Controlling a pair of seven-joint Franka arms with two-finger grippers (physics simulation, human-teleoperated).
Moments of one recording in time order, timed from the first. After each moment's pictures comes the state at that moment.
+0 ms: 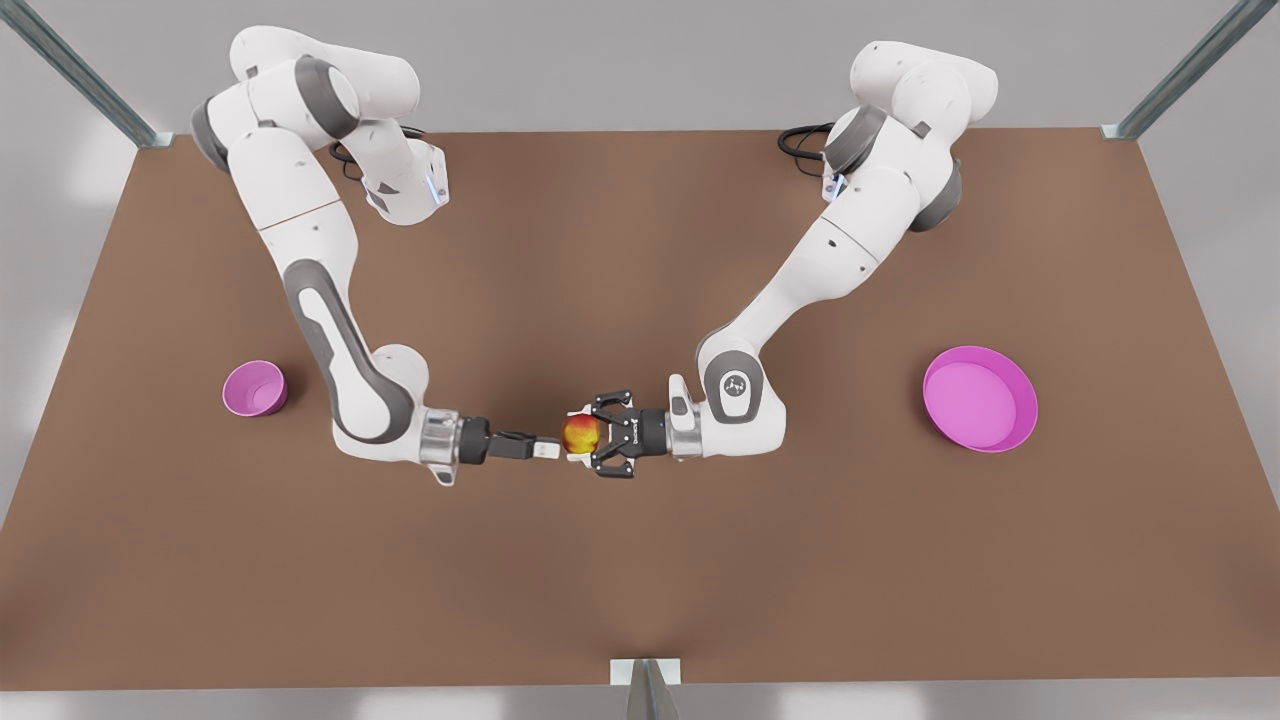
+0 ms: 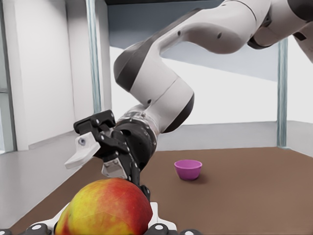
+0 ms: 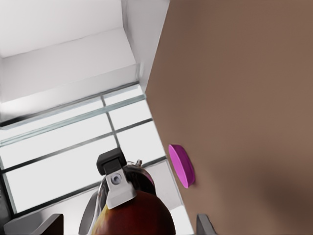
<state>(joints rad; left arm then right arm) -0.35 1.01 -0.42 -1.18 -1.58 2.31 2.29 0.04 0.67 0.31 -1.68 1.57 2.07 -0.44</state>
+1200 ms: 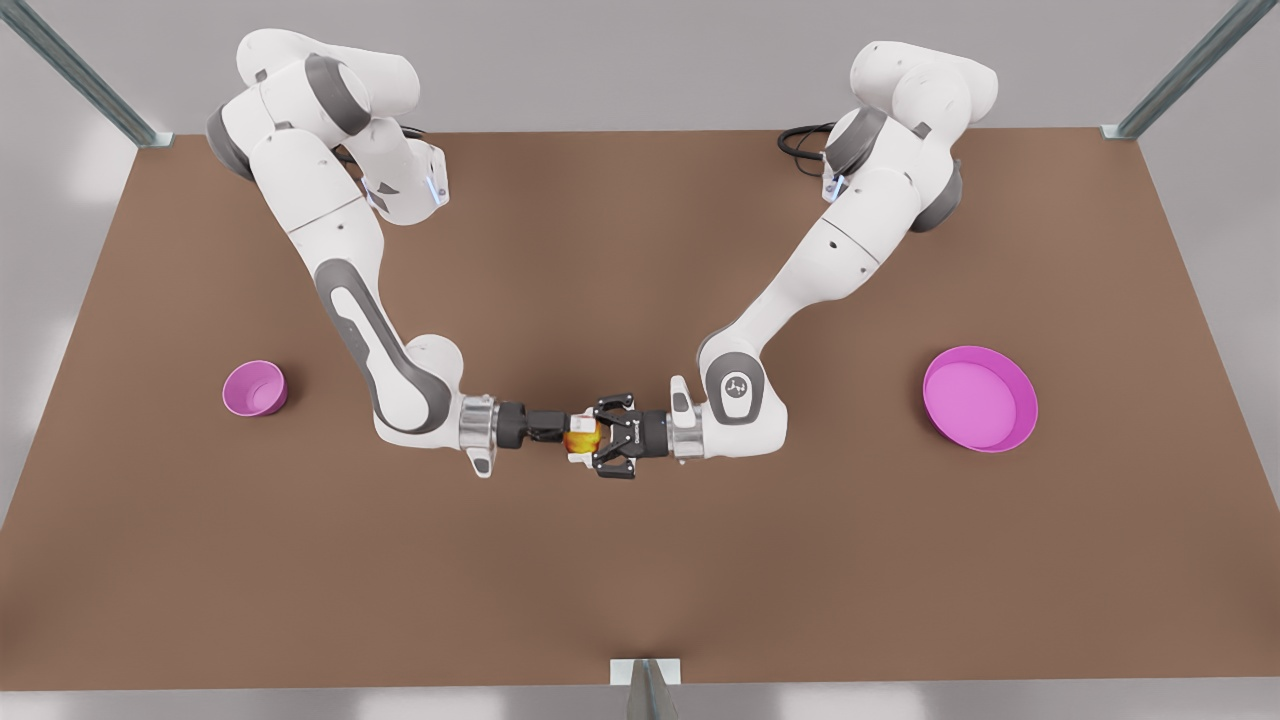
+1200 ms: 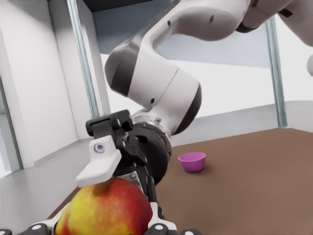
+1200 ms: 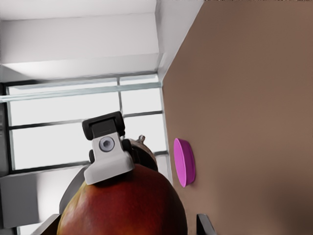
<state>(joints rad) -0.35 1.01 -0.42 -1.18 -1.58 2.31 2.43 0.08 0.69 0.36 -1.70 1.64 2.09 -0.72</state>
